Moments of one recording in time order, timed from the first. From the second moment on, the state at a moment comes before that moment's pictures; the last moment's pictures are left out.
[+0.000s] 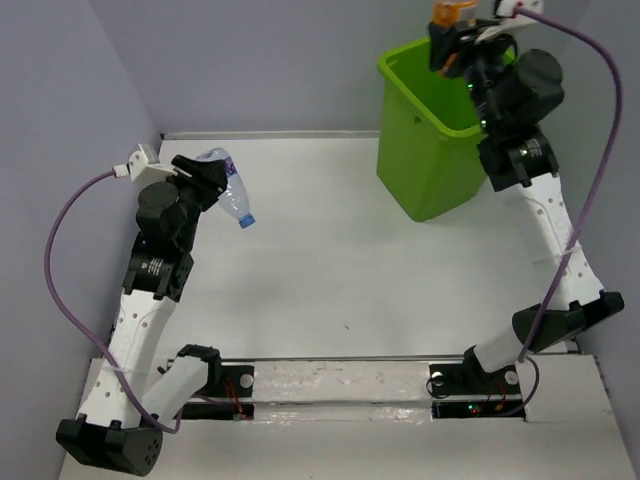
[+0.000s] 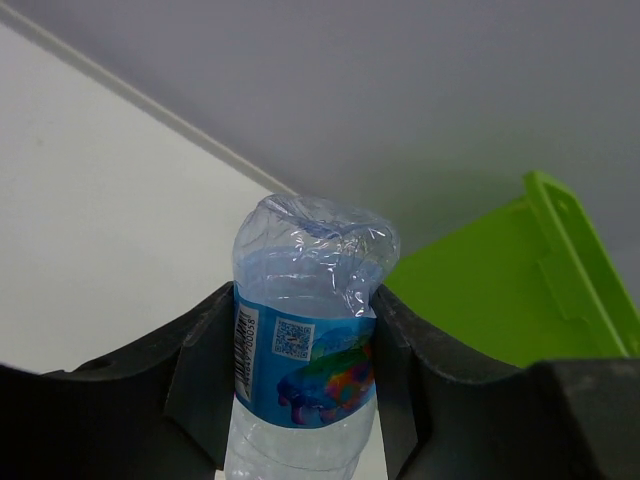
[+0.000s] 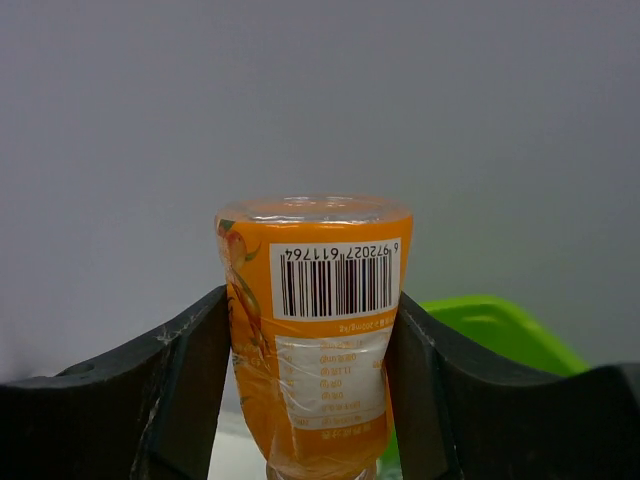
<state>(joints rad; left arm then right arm) -0.14 0.85 0.96 -0.21 -0.18 -0.78 0.47 1.54 1.94 -0.06 0.03 -0.06</state>
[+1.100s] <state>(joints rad) -0.88 2.15 2.51 0.36 -0.40 -0.44 0.10 0.74 1.24 -0.07 -0.19 0.40</state>
